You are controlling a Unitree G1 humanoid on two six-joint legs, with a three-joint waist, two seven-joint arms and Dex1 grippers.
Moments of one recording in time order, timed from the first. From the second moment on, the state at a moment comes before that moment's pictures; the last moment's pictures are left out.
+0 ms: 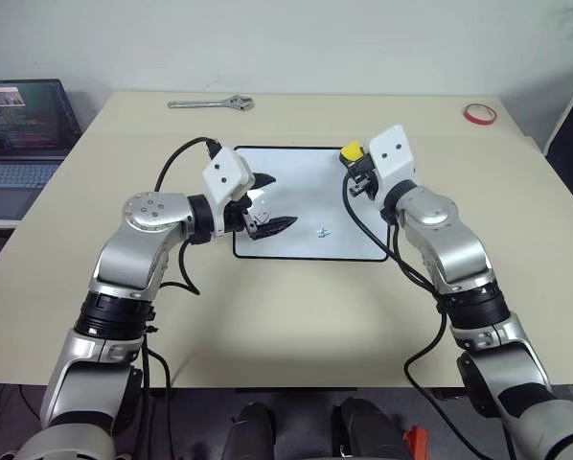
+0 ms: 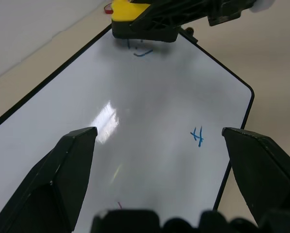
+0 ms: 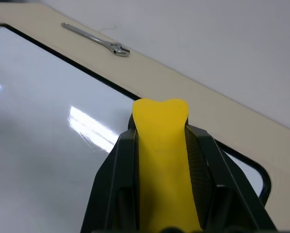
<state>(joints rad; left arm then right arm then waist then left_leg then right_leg) -0.66 0.63 -0.09 -0.01 -0.25 0.42 -0.93 -0.80 -0.30 0.19 0.11 0.02 0.50 0.22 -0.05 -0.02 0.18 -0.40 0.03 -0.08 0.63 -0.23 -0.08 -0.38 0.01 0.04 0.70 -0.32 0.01</state>
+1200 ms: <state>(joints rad) -0.64 0.63 -0.09 -0.05 -0.25 0.42 -0.93 -0.83 -0.34 0.21 0.22 -0.11 0.45 0.38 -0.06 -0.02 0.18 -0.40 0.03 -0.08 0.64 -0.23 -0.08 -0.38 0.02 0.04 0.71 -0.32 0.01</state>
